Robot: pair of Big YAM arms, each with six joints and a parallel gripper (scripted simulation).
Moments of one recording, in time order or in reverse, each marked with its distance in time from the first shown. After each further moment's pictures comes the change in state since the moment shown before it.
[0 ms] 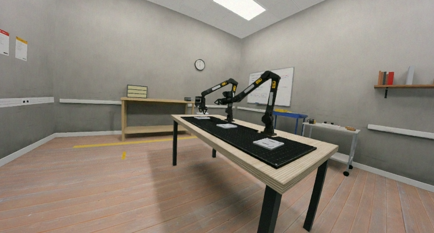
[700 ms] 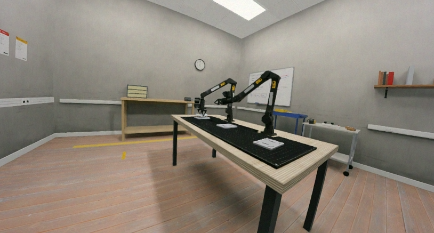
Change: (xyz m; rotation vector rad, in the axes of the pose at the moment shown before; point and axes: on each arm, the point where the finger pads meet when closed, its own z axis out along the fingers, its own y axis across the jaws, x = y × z) left arm 0.000 0.000 0.000 0.000 0.000 0.000; right arm -0.010 -0.001 0.018 0.004 -0.004 -0.022
